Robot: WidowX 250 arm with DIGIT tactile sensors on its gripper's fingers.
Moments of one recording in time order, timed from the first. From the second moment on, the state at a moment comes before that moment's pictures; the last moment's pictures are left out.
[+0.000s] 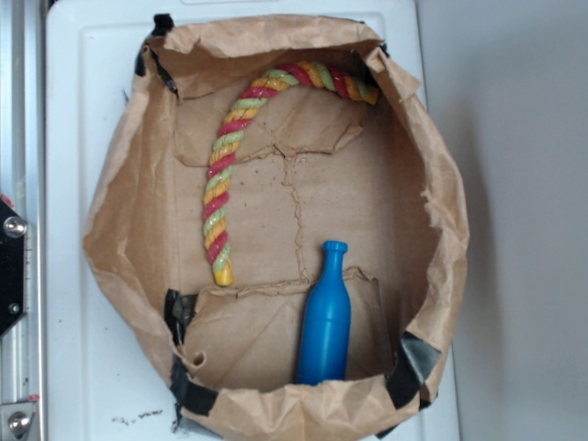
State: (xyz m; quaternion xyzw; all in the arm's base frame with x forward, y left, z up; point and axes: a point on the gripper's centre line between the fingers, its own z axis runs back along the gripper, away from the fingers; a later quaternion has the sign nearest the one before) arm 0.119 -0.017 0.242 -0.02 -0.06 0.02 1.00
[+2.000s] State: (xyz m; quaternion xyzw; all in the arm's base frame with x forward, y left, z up) arm 0.267 0.017 0.172 0.07 -0.11 -0.38 0.91
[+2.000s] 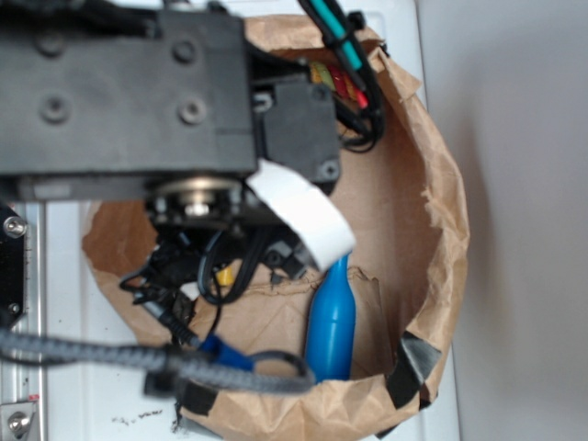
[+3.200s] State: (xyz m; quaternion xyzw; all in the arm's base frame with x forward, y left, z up) arm 0.286 0.012 0.131 0.07 -0.09 -0.44 0.89
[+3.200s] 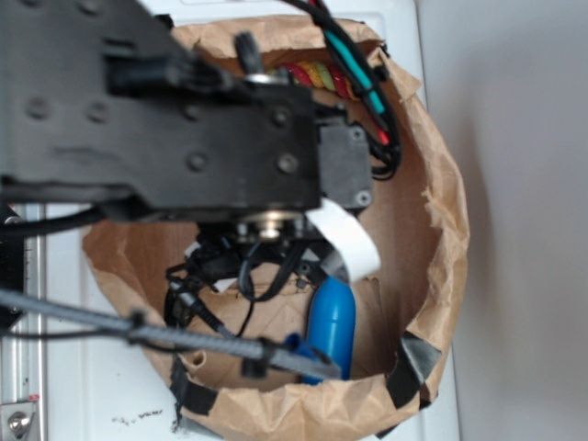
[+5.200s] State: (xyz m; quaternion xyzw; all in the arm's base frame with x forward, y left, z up) arm 0.316 -0.051 0.077 0.00 -0.13 -0.61 0.79
